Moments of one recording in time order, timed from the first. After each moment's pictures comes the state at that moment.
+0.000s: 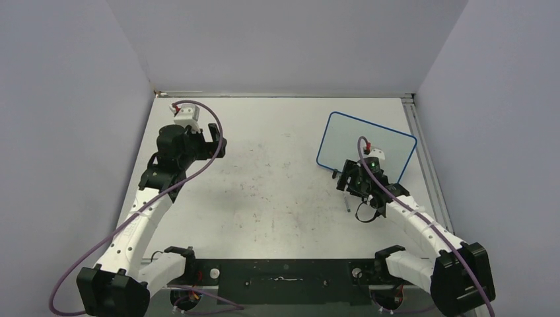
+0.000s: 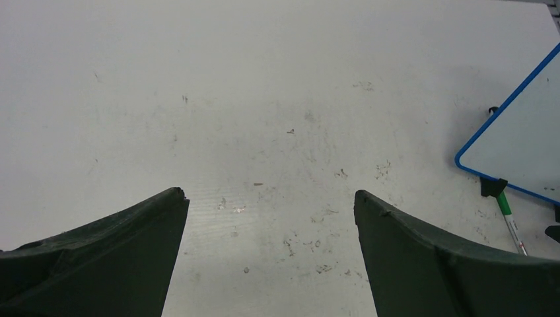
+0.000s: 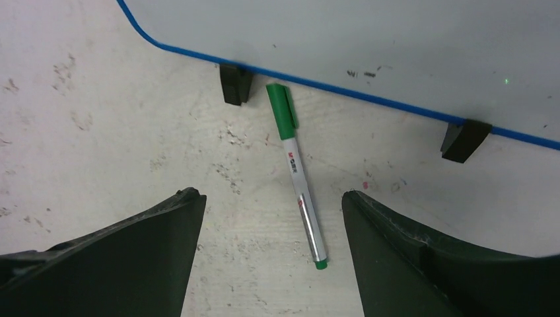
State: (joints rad) left arm -0.18 1.03 0.94 -0.27 0.03 -0.27; right arm 0.32 1.03 0.58 -0.32 0.14 0.53
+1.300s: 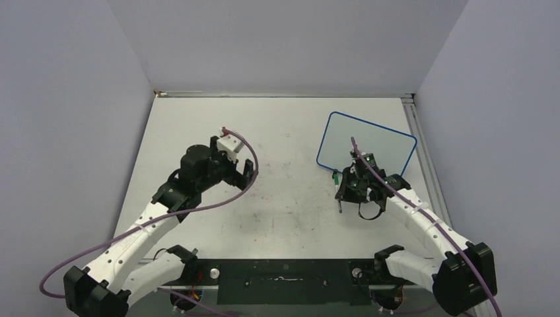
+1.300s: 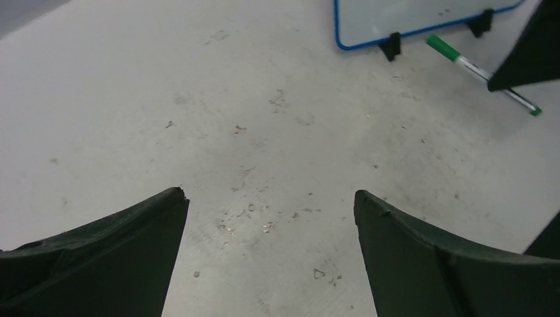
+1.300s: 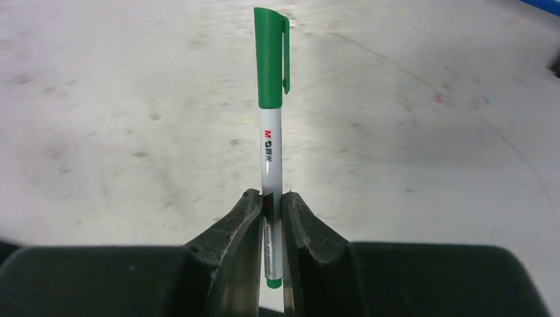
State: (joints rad) left arm -0.51 0.95 0.82 -0.25 0.12 -0.02; right arm 0.39 1.09 0.70 -0.64 -0.05 0.52
